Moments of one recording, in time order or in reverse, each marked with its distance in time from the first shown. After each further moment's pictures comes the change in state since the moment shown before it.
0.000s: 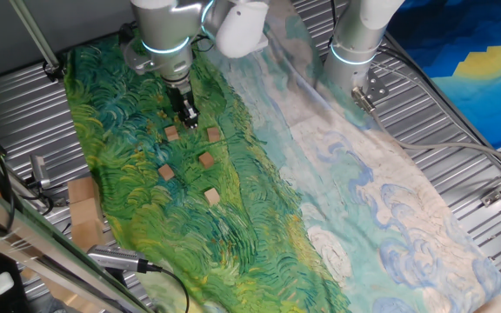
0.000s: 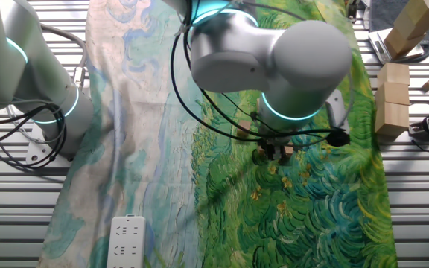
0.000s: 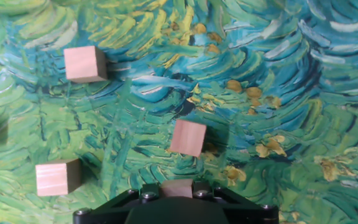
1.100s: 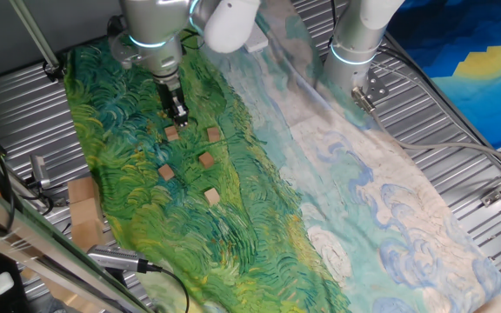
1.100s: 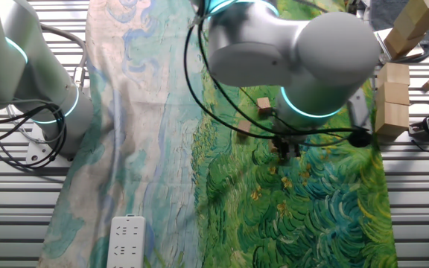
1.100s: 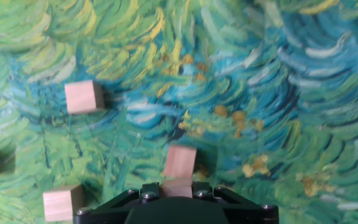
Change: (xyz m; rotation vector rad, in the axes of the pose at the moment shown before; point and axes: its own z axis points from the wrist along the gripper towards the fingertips) arm -0.037 -0.010 -0.028 -0.014 0.005 0.025
